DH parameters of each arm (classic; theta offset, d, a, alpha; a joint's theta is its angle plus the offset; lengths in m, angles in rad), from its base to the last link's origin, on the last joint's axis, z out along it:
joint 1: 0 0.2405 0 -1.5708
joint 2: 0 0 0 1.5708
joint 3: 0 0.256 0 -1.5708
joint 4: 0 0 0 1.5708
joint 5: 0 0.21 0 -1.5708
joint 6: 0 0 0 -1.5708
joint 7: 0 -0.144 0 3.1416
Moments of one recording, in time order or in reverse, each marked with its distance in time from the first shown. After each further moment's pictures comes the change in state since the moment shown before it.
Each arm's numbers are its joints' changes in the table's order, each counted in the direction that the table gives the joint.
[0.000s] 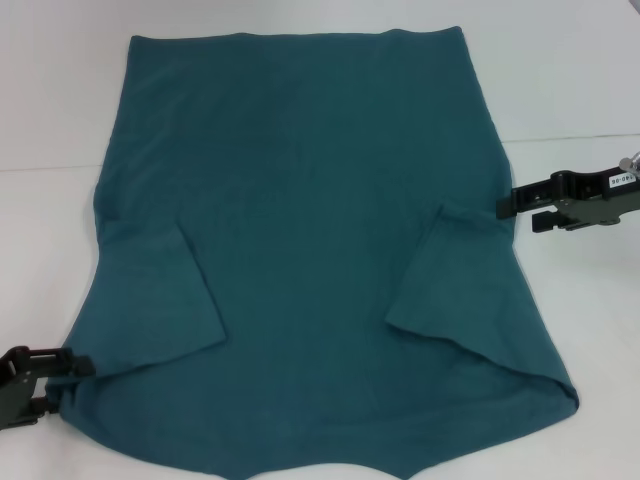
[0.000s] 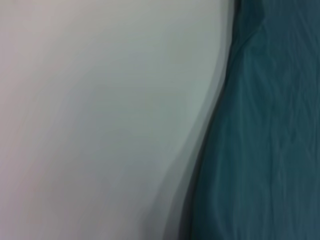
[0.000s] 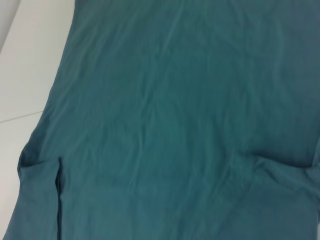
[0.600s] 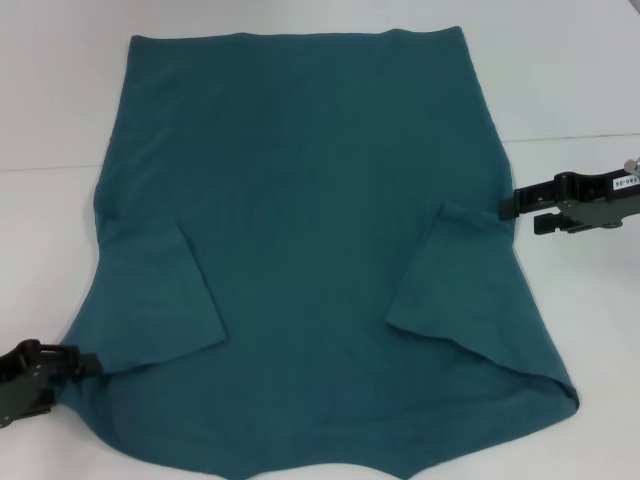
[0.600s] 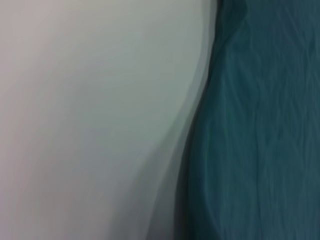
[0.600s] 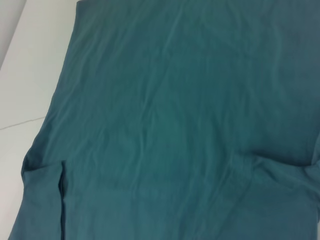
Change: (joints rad) left arm -0.017 -0.006 -0.005 -0.005 -0.003 0.007 -0.011; right arm -0.010 0.003 0.025 0.000 0.000 -0.008 0.006
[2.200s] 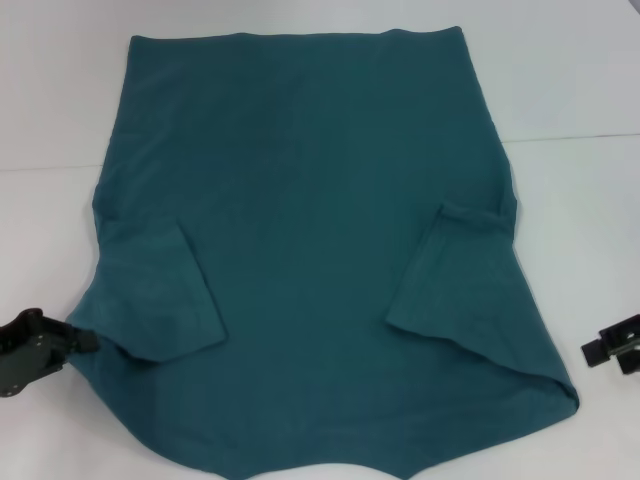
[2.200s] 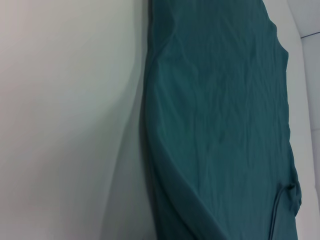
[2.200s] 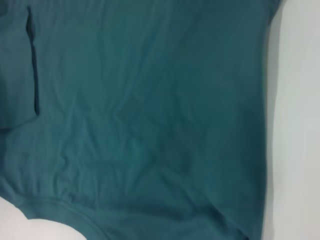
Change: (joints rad) left arm -0.014 0.015 -0.026 -0.009 -0.088 0.061 -0.066; right arm -0.104 -0.046 -0.003 -0.080 -0.172 -0.378 0.025
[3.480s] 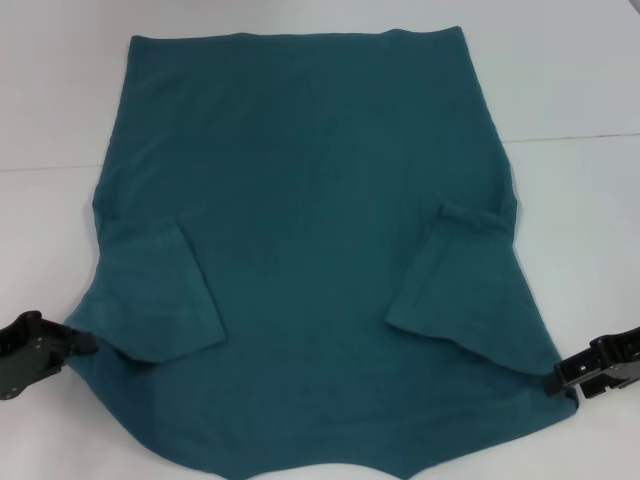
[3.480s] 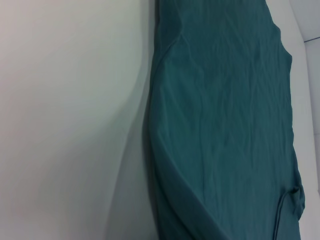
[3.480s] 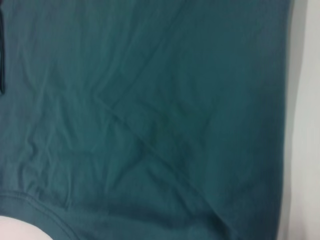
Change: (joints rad) left arm 0.006 -0.004 -0.003 -0.002 0.000 -0.013 0.000; right arm 0.010 0.098 -0.064 0.013 -0.065 0.132 0.019
